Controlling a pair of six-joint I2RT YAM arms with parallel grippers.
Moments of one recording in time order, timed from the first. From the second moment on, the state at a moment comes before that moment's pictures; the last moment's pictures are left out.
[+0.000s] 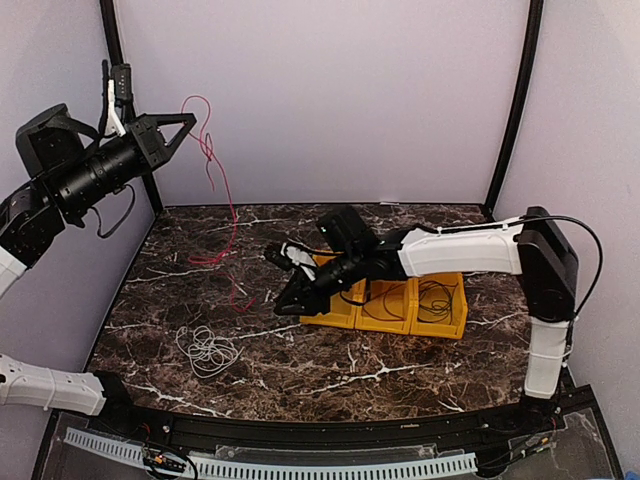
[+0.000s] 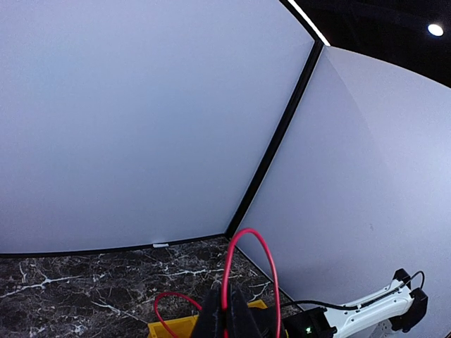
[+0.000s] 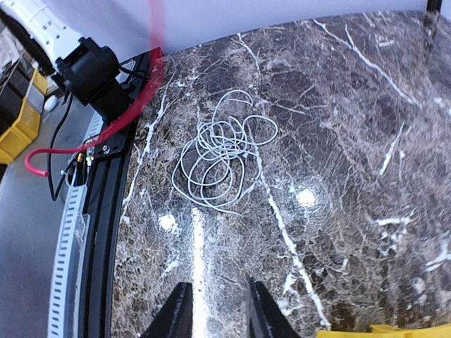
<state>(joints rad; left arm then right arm) -0.74 0.98 1.34 -0.26 -0.07 -0.40 0.96 1.98 1.44 -0.19 -0.67 -0.15</state>
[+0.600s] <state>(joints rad) -0.74 1.00 1.34 -0.25 -0.04 -0.42 0.96 1.84 1.53 -0.20 -0.61 -0.16</state>
